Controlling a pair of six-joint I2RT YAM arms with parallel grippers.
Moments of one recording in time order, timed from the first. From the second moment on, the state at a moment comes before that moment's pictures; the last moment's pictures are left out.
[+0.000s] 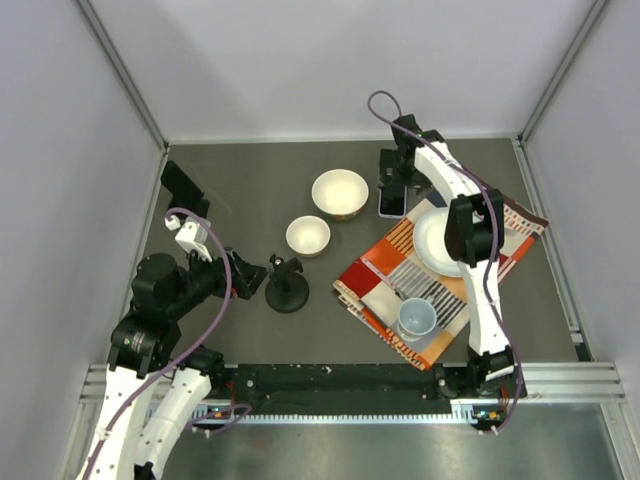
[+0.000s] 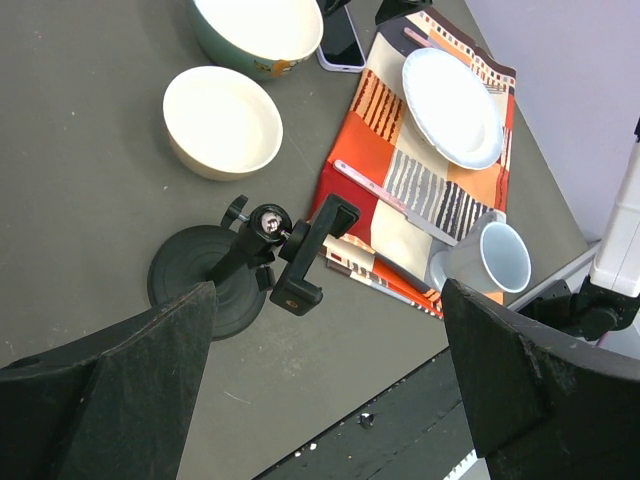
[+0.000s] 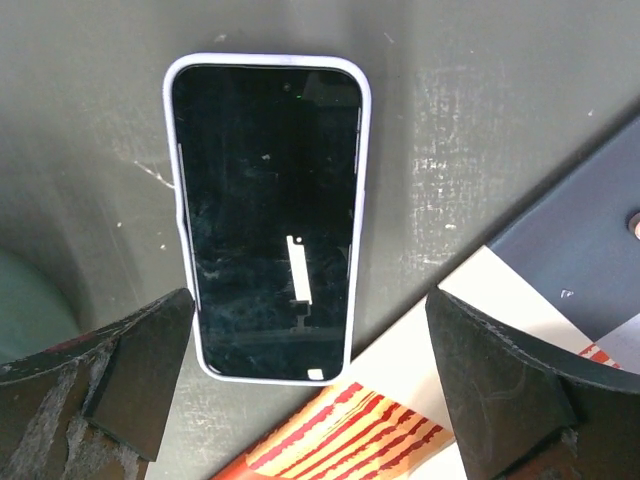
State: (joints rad) left arm -0.24 0.47 0.83 -0.67 0.38 -0.42; right arm 0.29 2.38 2.20 -0.94 0.14 0.34
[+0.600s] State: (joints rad) left arm -0.24 0.47 0.83 -0.67 0.38 -0.42; right arm 0.30 2.48 2.31 -1.03 0.16 0.40
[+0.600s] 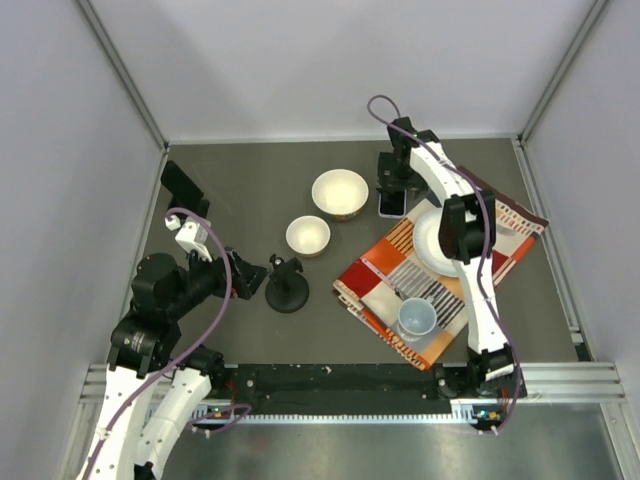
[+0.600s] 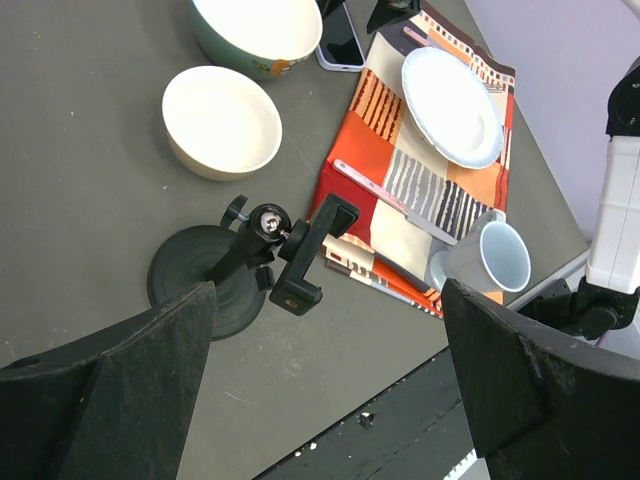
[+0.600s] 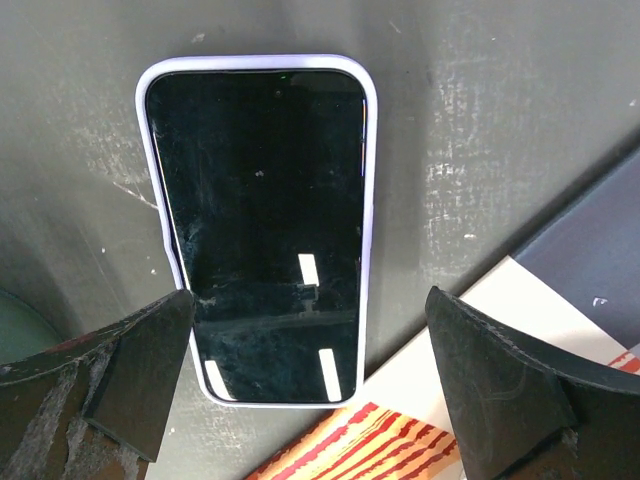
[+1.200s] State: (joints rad) left arm -0.24 0.47 0.83 -0.67 0.38 -0.42; right arm 0.31 2.50 2.31 -1.01 0.07 0.39
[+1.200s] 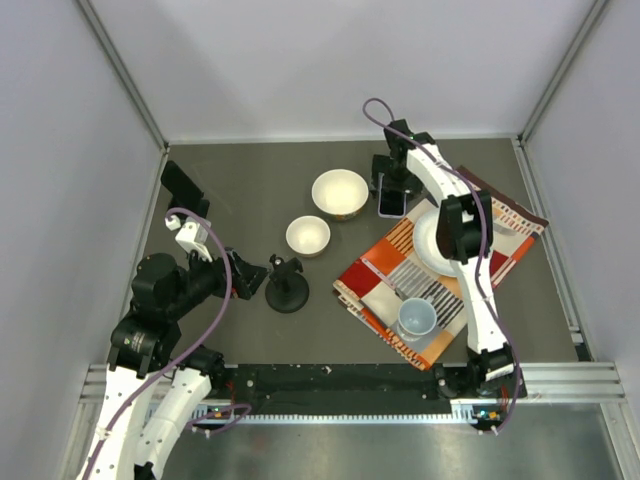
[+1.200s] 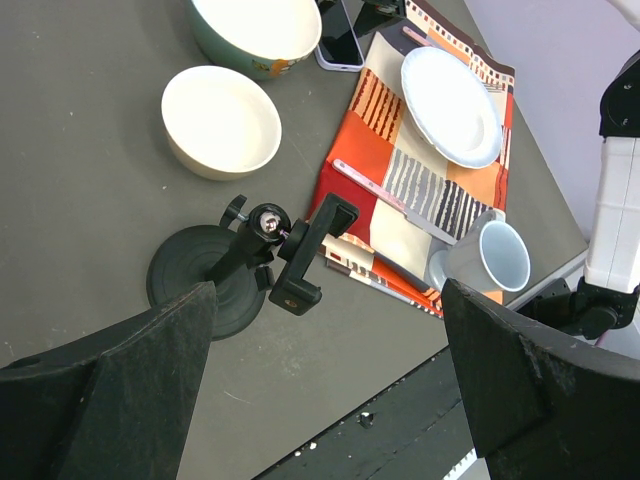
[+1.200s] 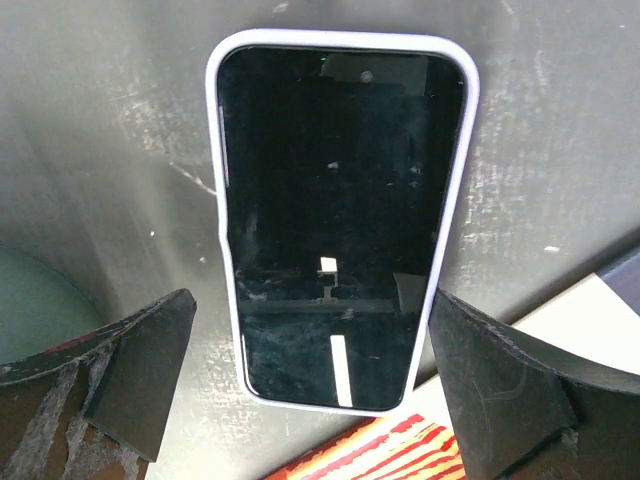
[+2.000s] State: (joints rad) left arm -0.24 0.48 0.83 -0.67 0.39 -0.42; right arm 0.32 2.58 2.44 -1.11 0.13 0.42
